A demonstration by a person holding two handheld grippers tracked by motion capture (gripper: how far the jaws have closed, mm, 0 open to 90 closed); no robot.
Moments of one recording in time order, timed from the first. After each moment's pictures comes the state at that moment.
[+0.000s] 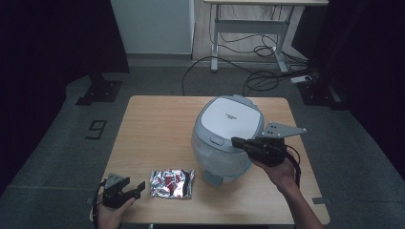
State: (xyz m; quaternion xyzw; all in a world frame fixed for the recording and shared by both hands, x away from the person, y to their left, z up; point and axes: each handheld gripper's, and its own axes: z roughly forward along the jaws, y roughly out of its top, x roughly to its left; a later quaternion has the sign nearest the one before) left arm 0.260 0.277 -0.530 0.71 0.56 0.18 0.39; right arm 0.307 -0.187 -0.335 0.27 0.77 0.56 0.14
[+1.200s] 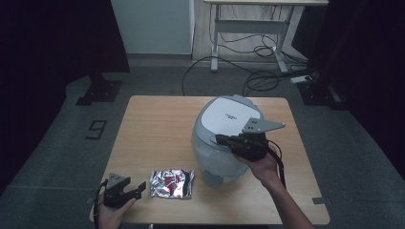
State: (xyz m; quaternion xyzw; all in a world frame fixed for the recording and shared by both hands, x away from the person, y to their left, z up) left arm 0.259 0.273 -0.529 0.71 0.55 0.19 0.39; right arm 0.322 -0.149 -0.336 0.26 0.78 0.56 0.12
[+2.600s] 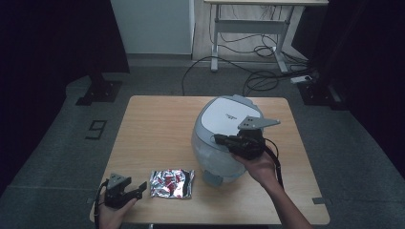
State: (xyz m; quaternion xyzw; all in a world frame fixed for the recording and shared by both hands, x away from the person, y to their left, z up) left arm 0.259 0.271 -0.528 0.71 0.55 0.19 0.39; right arm 0.325 -0.142 -0.335 0.30 0.78 0.54 0.11
